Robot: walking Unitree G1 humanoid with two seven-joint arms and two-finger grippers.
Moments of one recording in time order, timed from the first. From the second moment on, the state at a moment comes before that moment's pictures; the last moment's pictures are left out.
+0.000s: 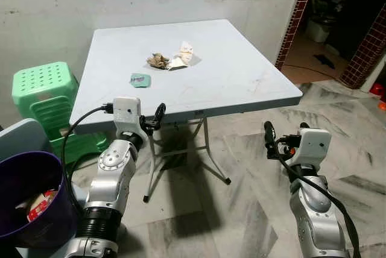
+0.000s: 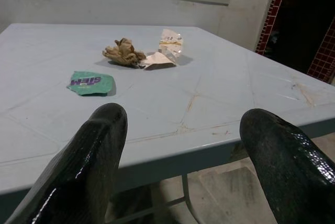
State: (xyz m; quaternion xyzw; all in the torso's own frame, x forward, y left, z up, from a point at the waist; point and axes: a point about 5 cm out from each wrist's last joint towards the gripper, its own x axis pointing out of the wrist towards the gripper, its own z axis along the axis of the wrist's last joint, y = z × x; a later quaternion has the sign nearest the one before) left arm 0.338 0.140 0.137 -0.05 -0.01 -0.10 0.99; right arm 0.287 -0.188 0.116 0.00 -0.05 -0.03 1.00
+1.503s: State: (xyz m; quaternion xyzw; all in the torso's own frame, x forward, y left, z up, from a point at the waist) left arm 0.338 0.135 0.140 -0.05 -0.02 -0.11 0.99; right arm 0.283 -0.190 0.111 0.00 -0.04 -0.02 1.00
